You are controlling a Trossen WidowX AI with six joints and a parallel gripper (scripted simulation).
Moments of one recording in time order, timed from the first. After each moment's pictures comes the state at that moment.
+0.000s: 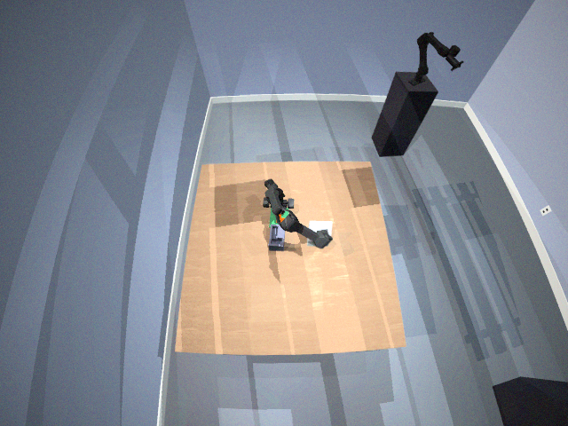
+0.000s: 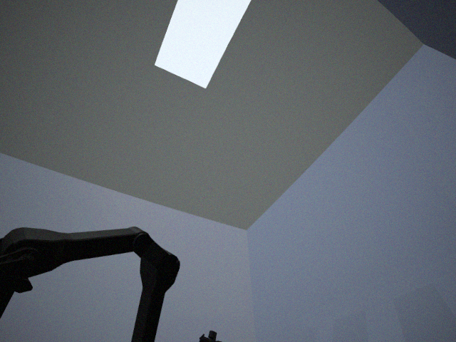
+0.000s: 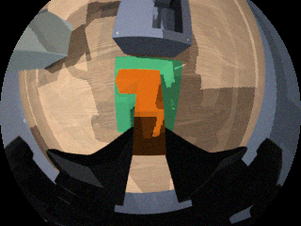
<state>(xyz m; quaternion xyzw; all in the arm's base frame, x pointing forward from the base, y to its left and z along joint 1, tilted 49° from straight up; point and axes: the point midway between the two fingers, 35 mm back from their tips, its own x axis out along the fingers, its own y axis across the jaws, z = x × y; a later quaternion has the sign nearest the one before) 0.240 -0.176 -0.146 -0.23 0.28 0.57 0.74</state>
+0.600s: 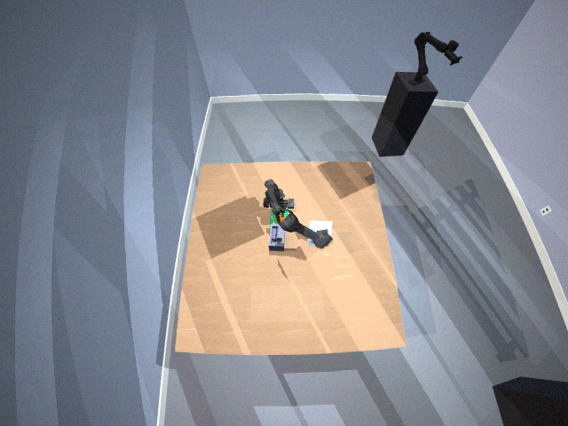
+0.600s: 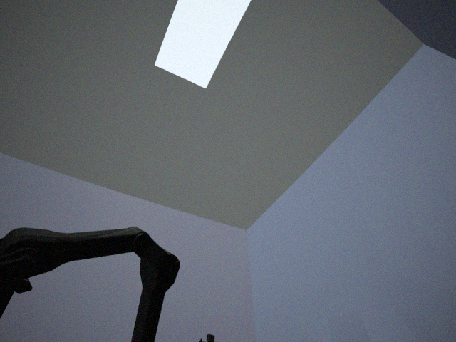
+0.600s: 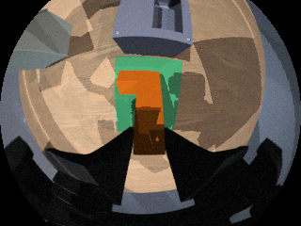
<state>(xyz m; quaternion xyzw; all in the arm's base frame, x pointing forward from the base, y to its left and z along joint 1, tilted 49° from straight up) 0.239 -0.175 -0.146 -0.23 0.28 0.57 0.74</state>
